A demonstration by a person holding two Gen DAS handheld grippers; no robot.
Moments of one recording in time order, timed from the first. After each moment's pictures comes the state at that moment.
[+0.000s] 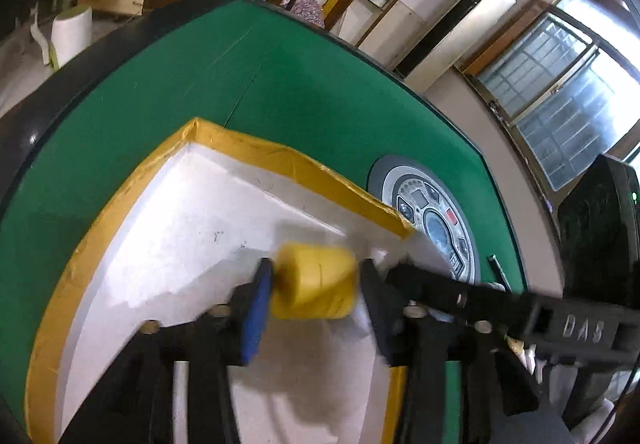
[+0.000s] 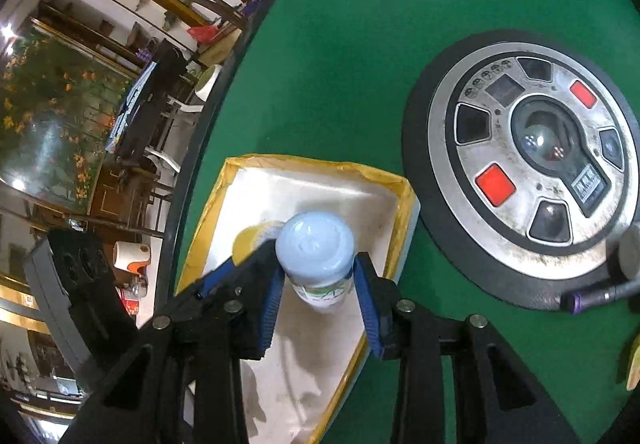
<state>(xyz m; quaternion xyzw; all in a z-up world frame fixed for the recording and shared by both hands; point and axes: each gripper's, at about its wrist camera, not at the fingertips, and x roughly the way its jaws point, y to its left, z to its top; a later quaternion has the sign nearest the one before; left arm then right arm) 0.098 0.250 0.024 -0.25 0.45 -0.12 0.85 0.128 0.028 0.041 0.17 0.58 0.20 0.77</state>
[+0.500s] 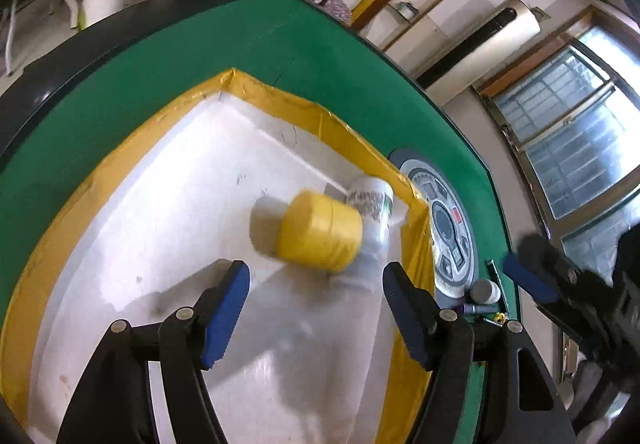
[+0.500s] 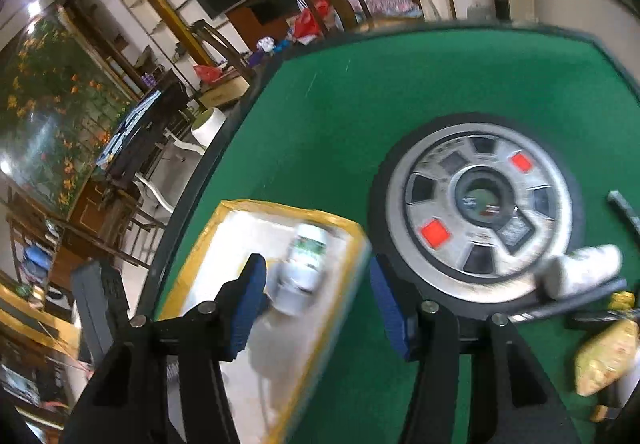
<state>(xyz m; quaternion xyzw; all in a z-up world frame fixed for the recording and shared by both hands) 0.045 0.262 0.008 -0.30 0.45 -0.08 0.84 0.073 -0.008 0.093 0.12 0.47 0.18 0.86</state>
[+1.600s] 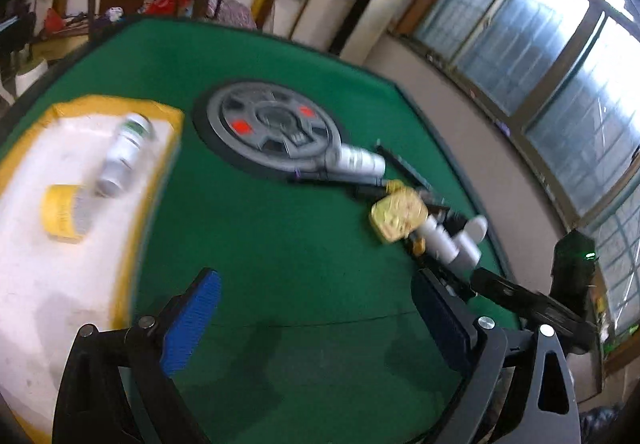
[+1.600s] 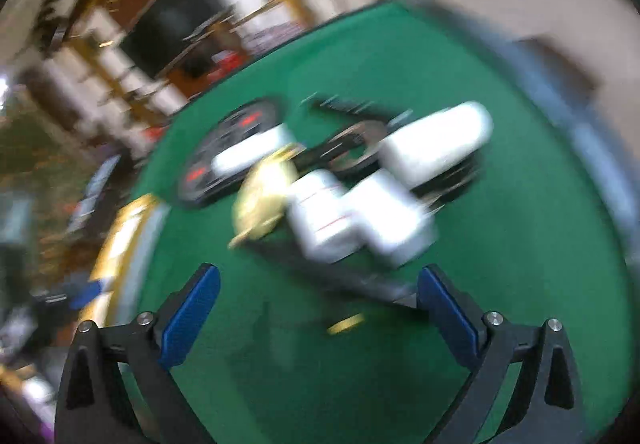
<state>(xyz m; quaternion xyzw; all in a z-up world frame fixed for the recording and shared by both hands) -0.054 0.083 0.065 -0.15 0.44 -0.18 0.87 -0.096 -0.279 0.033 0.23 0.44 0.11 0.86</state>
